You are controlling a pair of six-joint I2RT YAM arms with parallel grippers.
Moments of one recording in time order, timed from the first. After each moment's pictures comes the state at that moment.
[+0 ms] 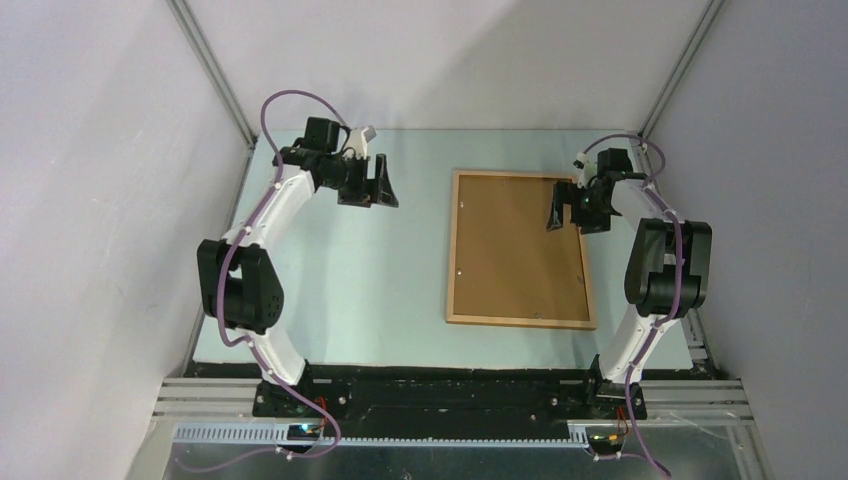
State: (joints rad) left arm -0.19 1.75 1.57 -0.79 0.53 -0.10; right arm -0.08 1.85 1.34 -0.63 -0.29 -0.03
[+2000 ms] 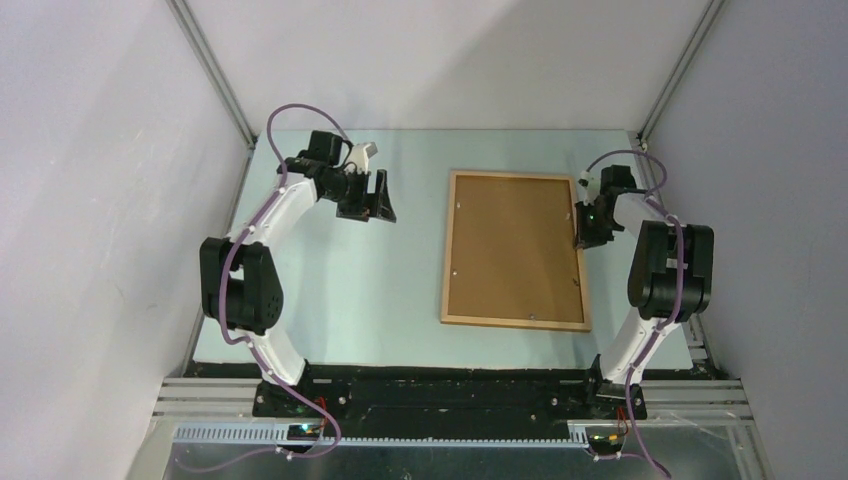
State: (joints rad) left arm -0.19 1.74 1.47 -0.77 0.51 -0.07; right arm -0.12 1.83 1.20 -0.55 -0.16 -0.13
